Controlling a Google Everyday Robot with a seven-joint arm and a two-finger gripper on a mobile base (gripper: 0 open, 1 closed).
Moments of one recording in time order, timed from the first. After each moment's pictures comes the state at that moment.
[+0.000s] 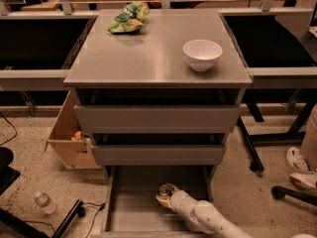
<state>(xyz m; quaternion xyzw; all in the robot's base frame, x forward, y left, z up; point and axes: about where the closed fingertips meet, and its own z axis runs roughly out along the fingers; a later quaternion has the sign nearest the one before) 0.599 -0.033 0.212 -0.36 0.77 0.19 0.49</state>
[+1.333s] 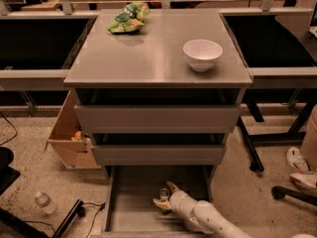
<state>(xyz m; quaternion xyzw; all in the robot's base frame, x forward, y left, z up) 0.599 -0.033 0.212 -0.36 0.77 0.19 0.49</state>
